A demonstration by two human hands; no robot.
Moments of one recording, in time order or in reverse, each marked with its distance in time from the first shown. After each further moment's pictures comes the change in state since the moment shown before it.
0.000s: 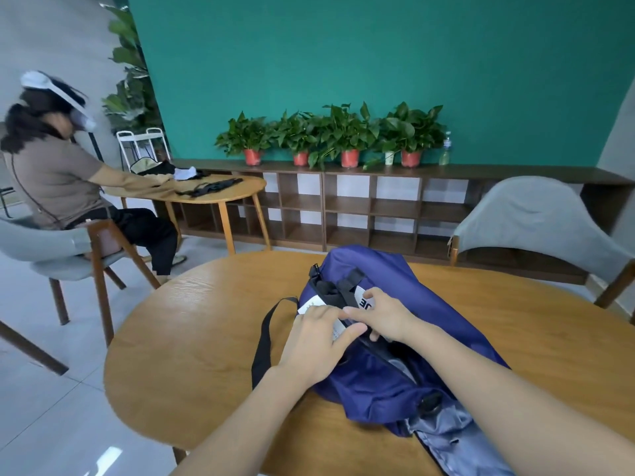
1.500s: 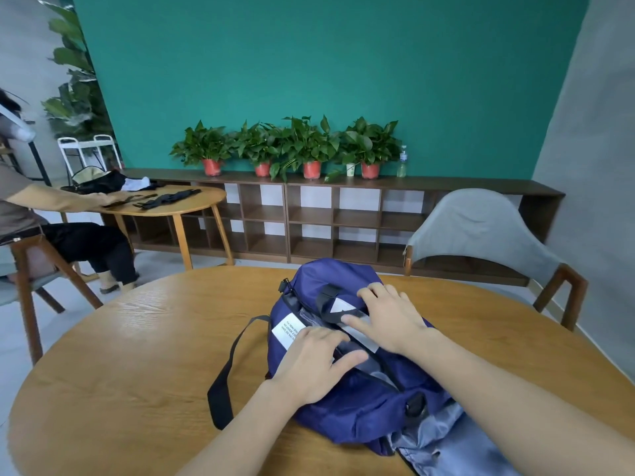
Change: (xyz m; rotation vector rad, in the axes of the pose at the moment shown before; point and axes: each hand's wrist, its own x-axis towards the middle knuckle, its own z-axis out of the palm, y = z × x) left_hand 0.031 0.059 0.045 -0.002 -0.167 0.220; right_hand -0.009 0.060 -0.070 -0.720 0.327 -0.231
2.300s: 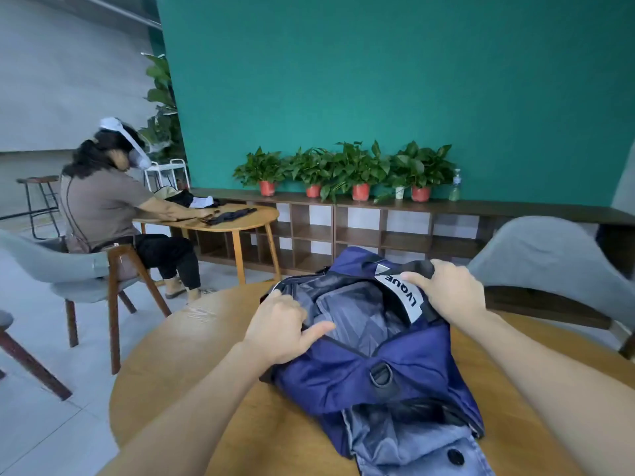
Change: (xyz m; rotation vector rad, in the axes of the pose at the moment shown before) left_hand -0.028 -0.105 -0.132 0.646 0.310 0.021; right_hand 0.048 -0.022 -0.080 0.285 0.262 0.321
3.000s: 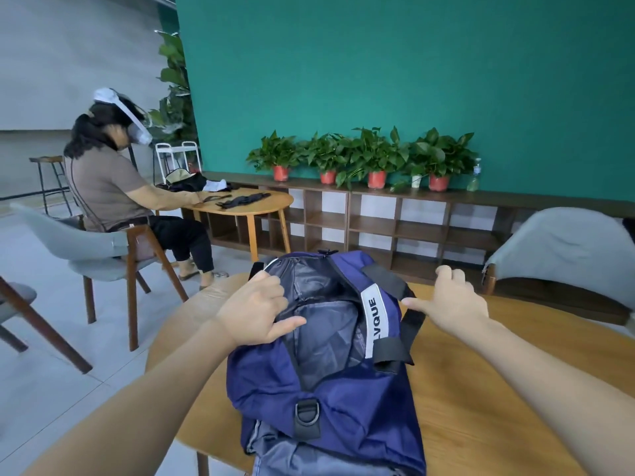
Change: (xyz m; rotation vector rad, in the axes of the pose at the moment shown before) left_hand -0.052 -0.103 0.002 0.032 0.292 0.337; right_hand -0.042 -0.049 0.049 -0.105 -0.183 0.099
